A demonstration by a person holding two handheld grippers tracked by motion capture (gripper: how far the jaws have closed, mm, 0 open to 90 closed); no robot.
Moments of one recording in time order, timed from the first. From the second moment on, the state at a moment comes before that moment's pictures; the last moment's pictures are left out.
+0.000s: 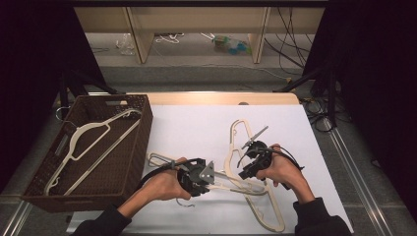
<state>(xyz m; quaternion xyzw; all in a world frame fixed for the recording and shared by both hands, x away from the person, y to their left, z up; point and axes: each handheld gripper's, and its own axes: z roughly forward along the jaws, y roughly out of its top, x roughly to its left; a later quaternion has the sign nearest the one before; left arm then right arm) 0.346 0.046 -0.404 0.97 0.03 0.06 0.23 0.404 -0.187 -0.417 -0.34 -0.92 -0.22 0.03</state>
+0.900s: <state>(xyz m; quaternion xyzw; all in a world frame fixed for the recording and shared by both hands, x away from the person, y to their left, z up) 0.370 0.034 -0.376 0.97 0.08 -0.02 0.24 0.348 -0.158 -0.396 -0.20 -0.95 -0.24 -0.04</state>
